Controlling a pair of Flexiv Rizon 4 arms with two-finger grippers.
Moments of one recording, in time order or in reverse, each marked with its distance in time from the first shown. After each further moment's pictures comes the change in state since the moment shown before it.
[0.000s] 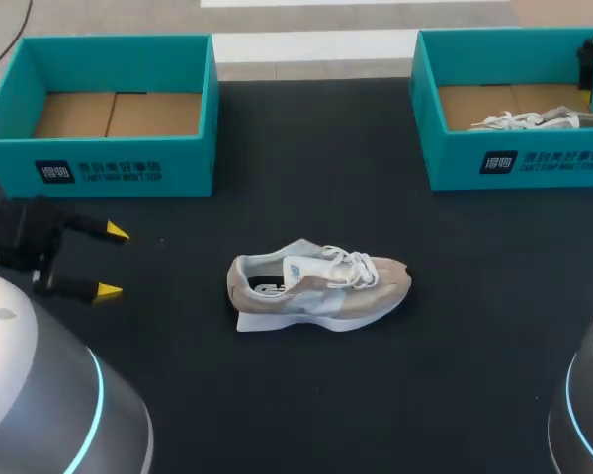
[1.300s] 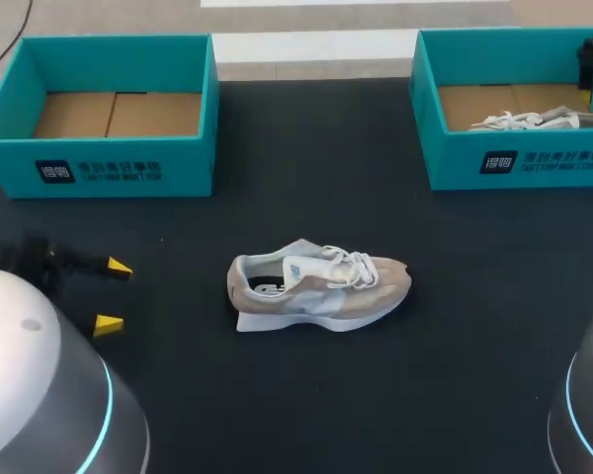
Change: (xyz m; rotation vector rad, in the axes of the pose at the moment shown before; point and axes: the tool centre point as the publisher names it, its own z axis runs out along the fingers) left arm 0.044 0.021 0.022 0.226 0.105 -0.132; right arm 0.000 0.000 0.000 0.000 0.000 0.000
